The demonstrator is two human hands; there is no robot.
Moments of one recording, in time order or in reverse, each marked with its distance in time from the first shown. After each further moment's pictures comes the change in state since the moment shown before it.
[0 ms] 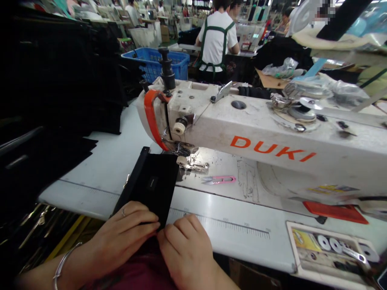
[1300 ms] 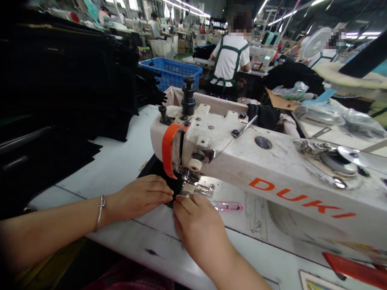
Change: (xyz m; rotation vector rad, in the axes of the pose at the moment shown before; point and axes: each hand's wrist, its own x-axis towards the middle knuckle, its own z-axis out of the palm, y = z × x) left_hand 0.078 -0.094 -0.009 0.118 -0.077 0.253; right_hand 0.067 0.069 -0.025 -0.111 -0.297 0.023
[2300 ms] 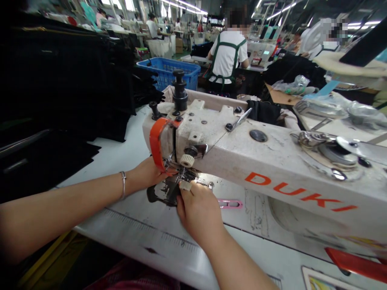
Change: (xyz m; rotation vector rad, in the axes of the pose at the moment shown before) left_hand 0.041 -0.046 -0.001 0.042 0.006 -0.186; right_hand 0.010 0.015 0.020 -0.143 -0.030 0.245
